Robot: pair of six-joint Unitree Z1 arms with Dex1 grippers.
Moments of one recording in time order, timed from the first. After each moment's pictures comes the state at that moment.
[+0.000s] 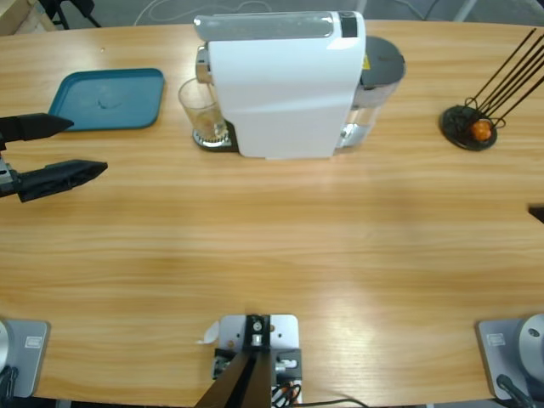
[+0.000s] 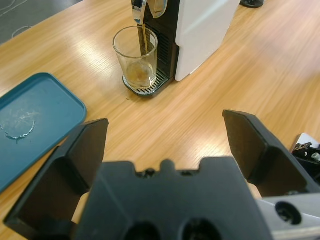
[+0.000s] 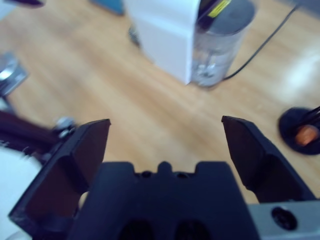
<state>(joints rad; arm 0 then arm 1) -0.59 1.07 -0.48 -0.05 -0.29 0.12 0.58 0.76 -0.80 0.58 0.18 0.01</state>
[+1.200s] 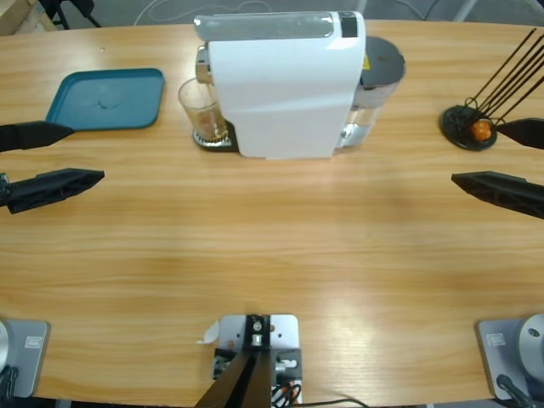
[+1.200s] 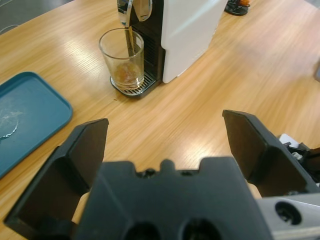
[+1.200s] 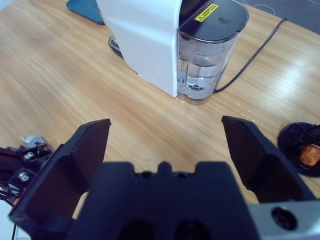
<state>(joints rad) -0.60 1.03 -0.47 -0.03 -0.32 0.06 0.58 0.85 -0.56 0.20 0.14 0.00</state>
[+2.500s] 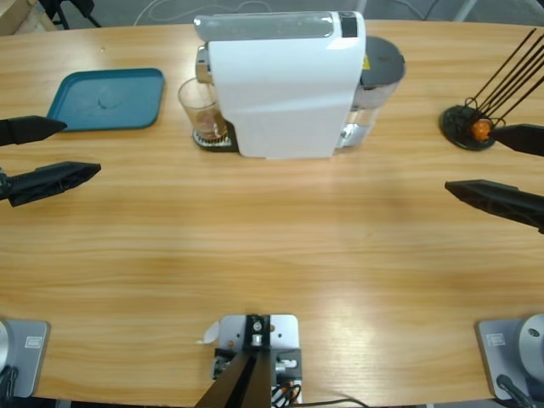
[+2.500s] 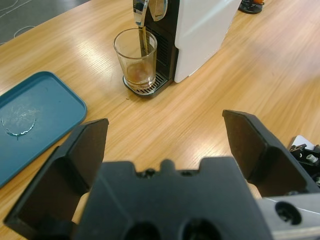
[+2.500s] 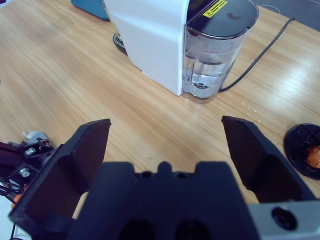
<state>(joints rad) -0.60 1.02 -0.47 -0.03 -0.27 0.08 0.60 0.86 -0.53 0.17 0.14 0.00</state>
